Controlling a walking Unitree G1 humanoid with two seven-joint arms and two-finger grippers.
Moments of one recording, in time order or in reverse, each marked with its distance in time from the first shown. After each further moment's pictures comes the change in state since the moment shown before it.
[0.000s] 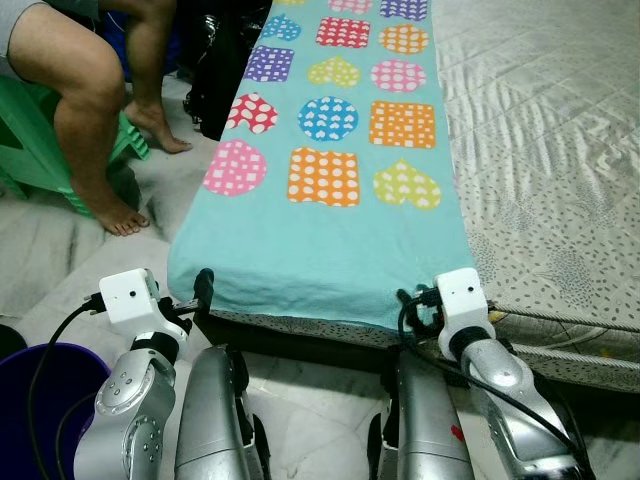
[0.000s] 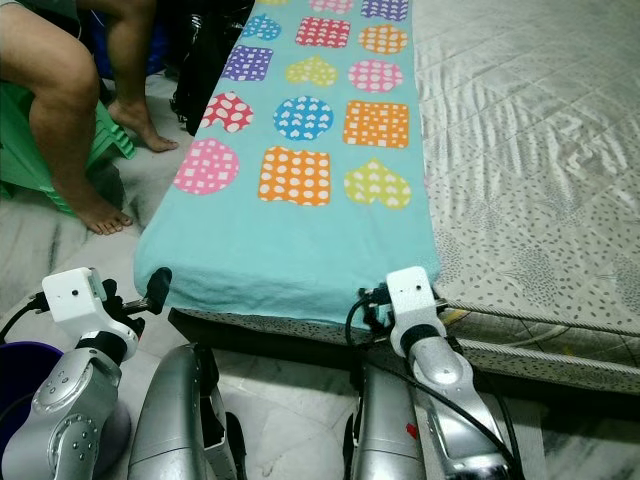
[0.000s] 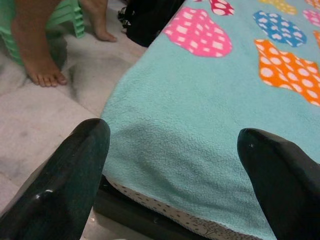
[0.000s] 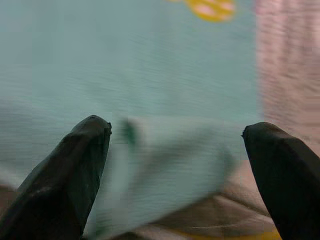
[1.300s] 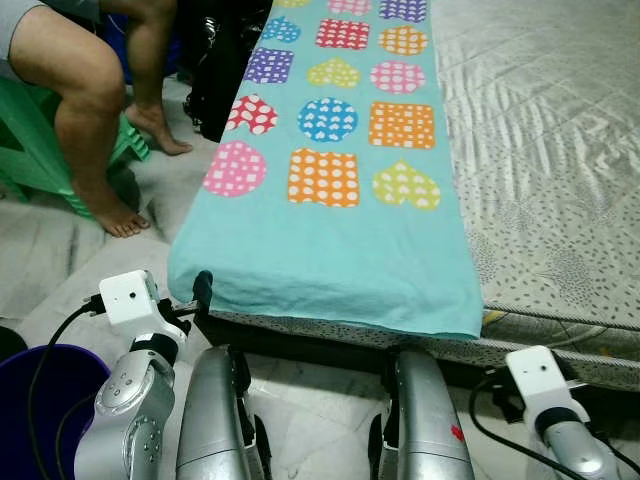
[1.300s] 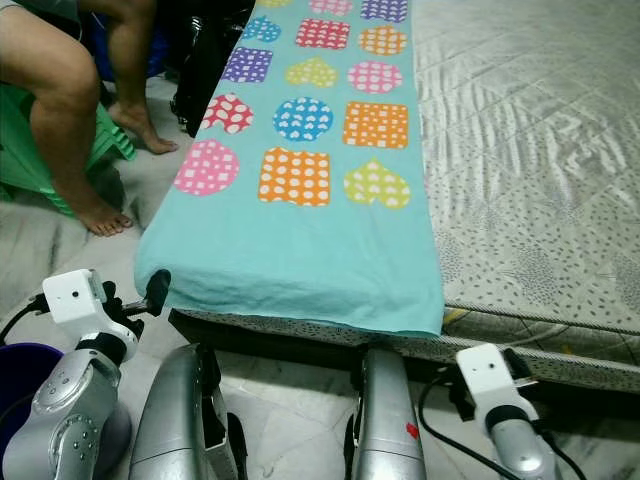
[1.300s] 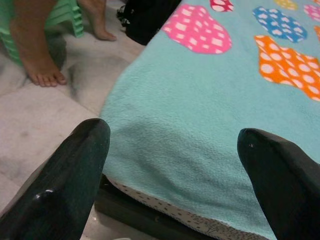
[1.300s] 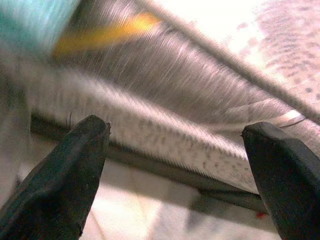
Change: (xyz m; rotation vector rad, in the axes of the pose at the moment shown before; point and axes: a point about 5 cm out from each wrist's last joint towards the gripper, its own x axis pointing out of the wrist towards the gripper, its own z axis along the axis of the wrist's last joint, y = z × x) left arm 0.002 0.002 -0.002 0.007 0.010 0.005; right arm -0.059 -0.066 -0.078 -0.109 0.173 -0.152
